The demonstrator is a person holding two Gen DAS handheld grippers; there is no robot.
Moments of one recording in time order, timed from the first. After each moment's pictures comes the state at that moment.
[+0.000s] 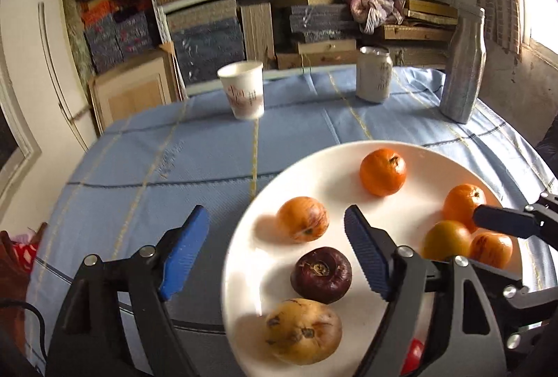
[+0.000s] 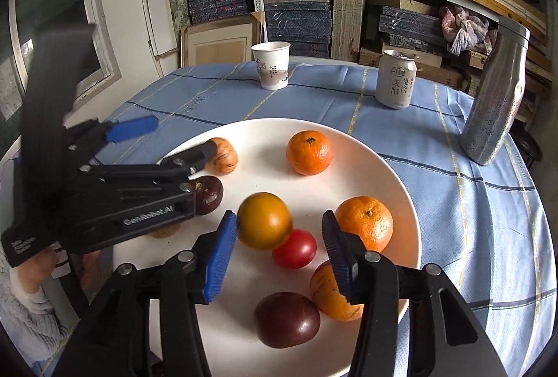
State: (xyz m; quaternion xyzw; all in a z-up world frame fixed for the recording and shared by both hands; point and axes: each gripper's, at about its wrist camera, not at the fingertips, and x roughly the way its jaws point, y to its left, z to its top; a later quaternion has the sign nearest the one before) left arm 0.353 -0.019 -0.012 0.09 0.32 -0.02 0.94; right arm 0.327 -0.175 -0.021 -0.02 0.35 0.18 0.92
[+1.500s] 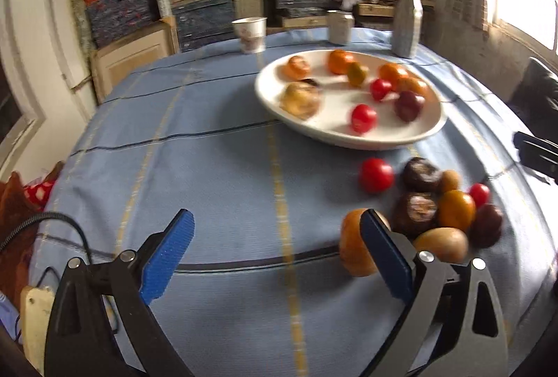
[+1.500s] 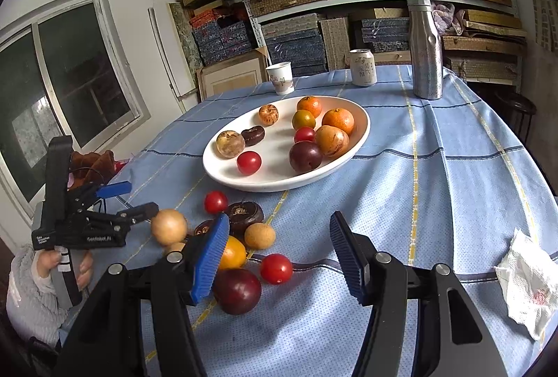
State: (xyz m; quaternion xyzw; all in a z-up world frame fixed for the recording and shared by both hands) left arm 0.151 0.048 -0.031 0.08 0.37 -0.04 0.92; right arm 0.136 -0.246 -0.029 0.08 0.29 0.20 0.93
